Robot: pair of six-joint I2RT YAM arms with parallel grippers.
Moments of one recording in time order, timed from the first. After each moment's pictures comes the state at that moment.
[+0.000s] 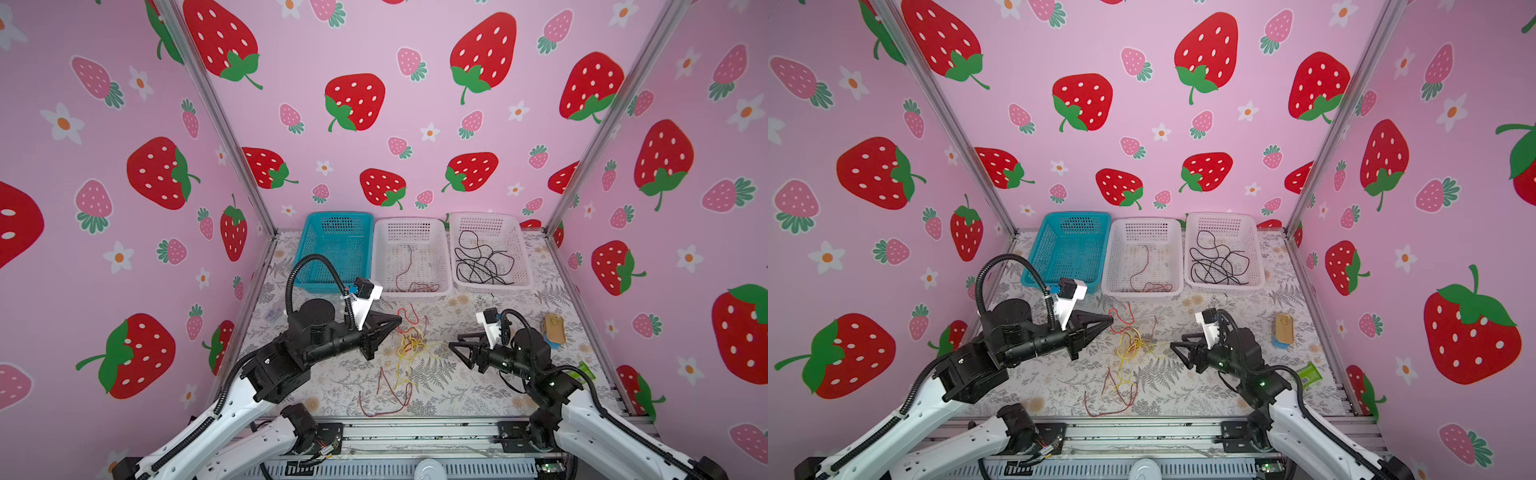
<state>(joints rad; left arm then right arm) -0.78 0.77 0.91 -0.39 0.32 -0.32 0.72 0.69 0.26 0.15 -0.47 0.45</state>
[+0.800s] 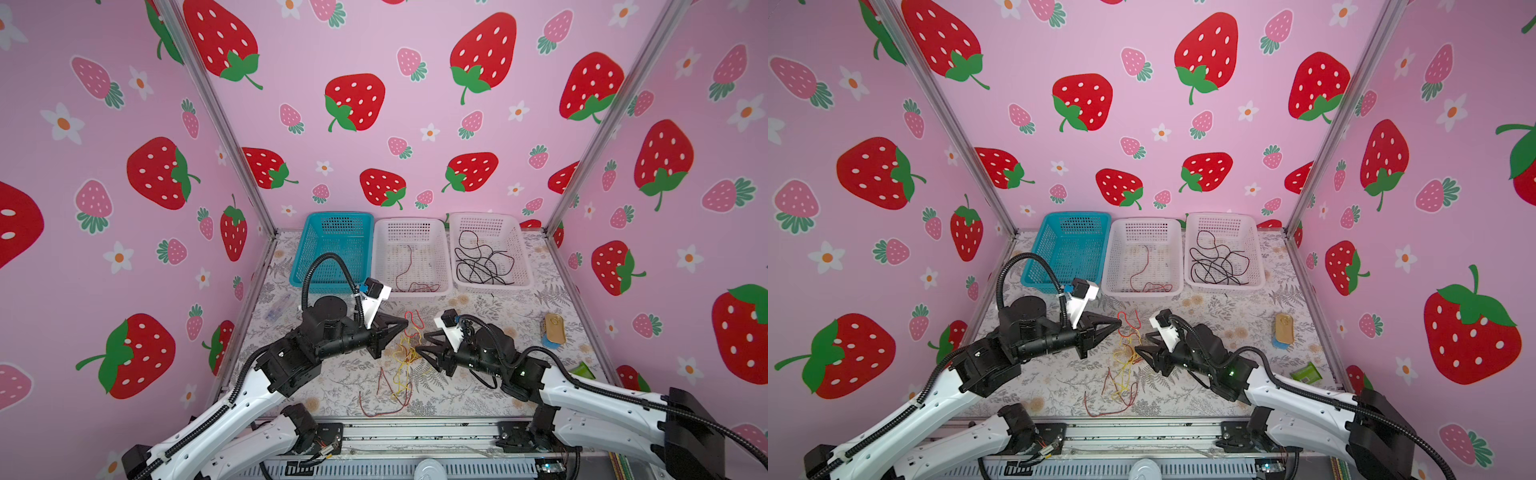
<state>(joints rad) -0.78 0.82 0.88 -0.36 0.35 -0.36 1.07 1.01 0.45 0.26 -0.16 0.26</state>
